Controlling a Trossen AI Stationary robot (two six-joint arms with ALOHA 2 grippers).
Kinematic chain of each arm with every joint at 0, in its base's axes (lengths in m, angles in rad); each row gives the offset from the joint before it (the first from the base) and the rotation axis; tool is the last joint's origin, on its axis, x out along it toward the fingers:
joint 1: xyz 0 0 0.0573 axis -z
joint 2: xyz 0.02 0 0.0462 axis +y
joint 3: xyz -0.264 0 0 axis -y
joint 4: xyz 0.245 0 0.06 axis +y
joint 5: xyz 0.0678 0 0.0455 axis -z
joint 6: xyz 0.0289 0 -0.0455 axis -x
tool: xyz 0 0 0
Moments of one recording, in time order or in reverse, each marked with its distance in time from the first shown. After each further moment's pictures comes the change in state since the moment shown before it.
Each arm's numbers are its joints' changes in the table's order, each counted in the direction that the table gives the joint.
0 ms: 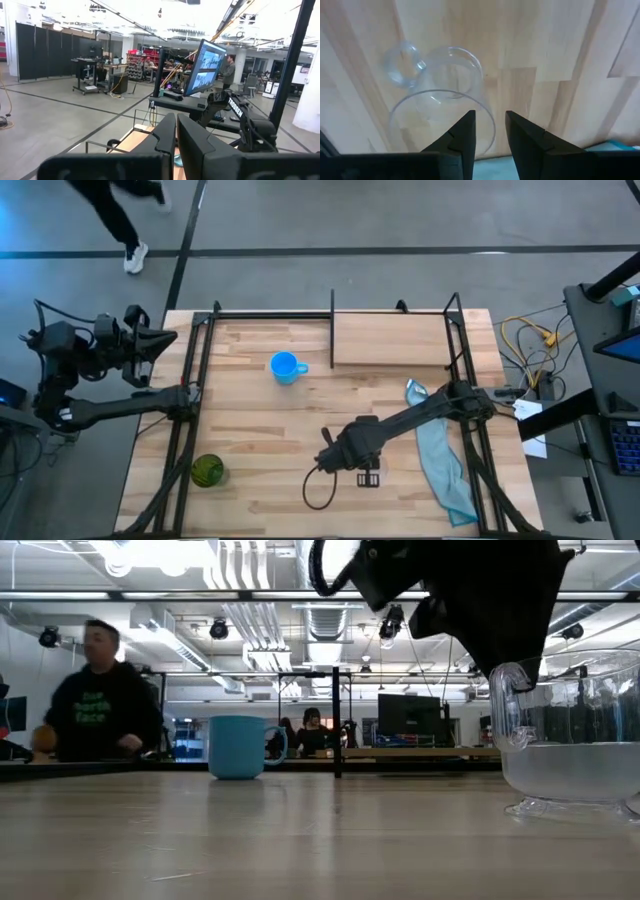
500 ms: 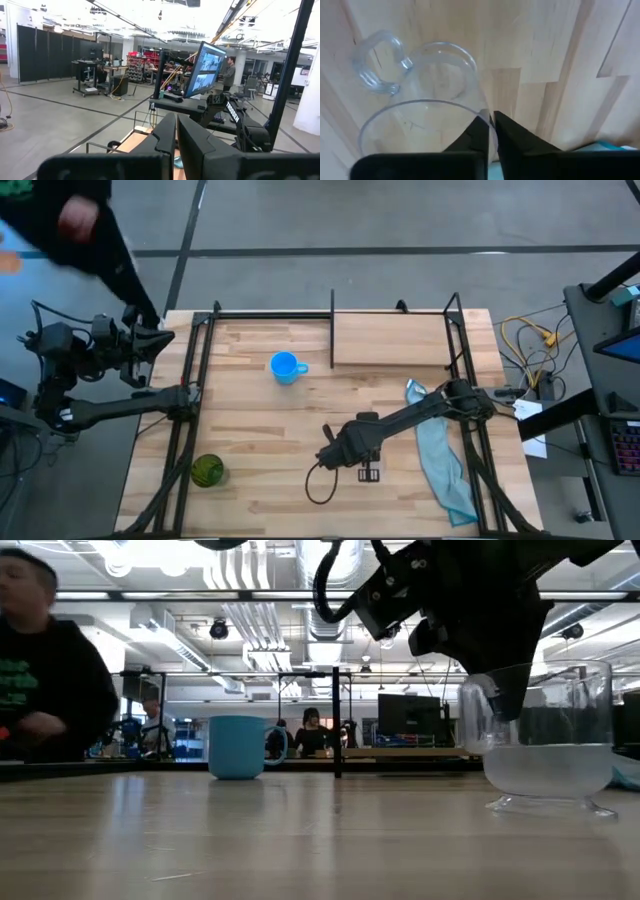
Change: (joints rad) left arm 0.000 -0.013 0.000 0.001 -0.001 0.000; right arm 0.022 0.000 -0.072 -0.035 0.051 0.015
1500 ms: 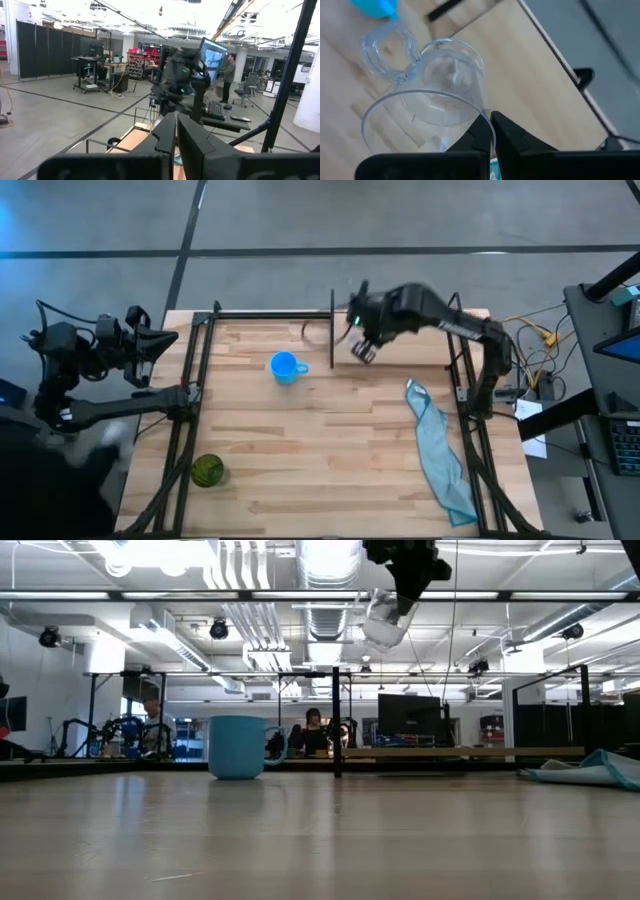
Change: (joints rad) left arm 0.000 0.015 -0.009 -0.001 -0.001 0.001; right arm 0.604 -0.365 0.252 0.107 0.292 0.008
